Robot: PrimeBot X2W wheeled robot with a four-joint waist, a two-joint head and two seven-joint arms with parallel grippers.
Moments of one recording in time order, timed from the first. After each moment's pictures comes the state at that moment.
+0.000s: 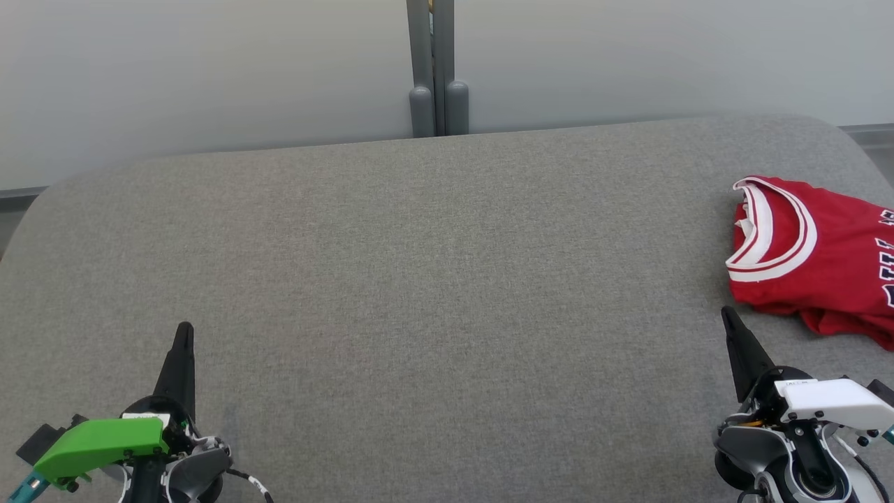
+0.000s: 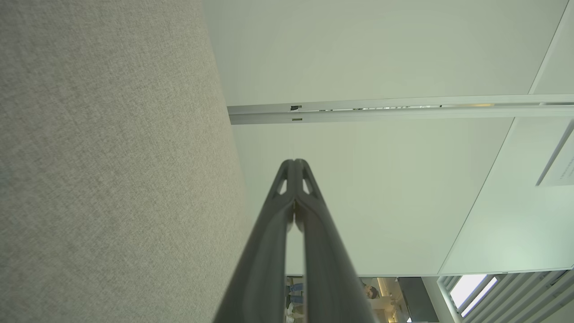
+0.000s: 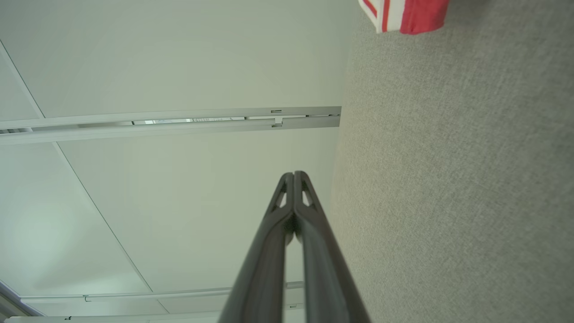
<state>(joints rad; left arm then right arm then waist) -0.09 0.05 0.12 0.24 -1.61 -0.13 0.12 -0.09 -0.05 -0.11 0.23 1.61 0.13 0.11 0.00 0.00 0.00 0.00</state>
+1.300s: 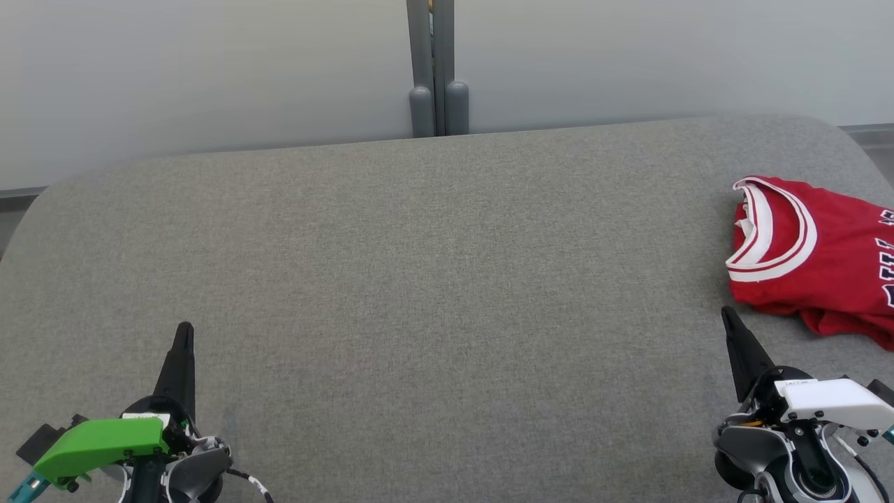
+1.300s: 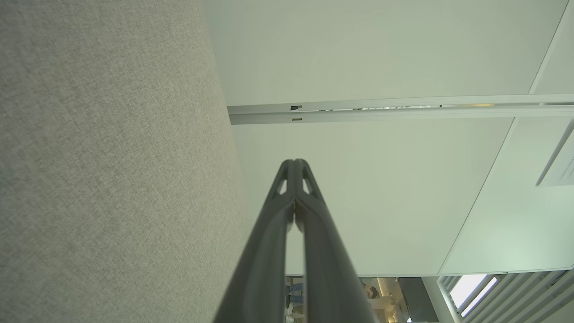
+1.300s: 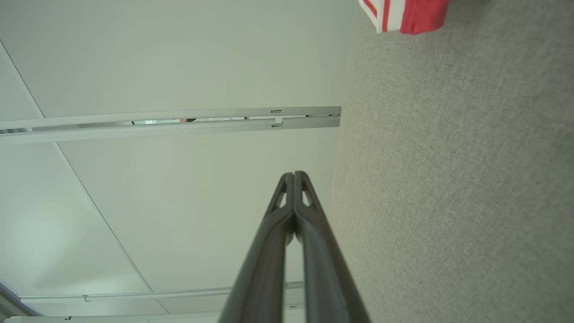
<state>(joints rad) -0.09 0.05 0.12 0.24 -1.61 -0.13 0.12 -0.09 -0.05 -0.11 0.23 1.61 0.13 0.11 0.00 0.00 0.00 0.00</state>
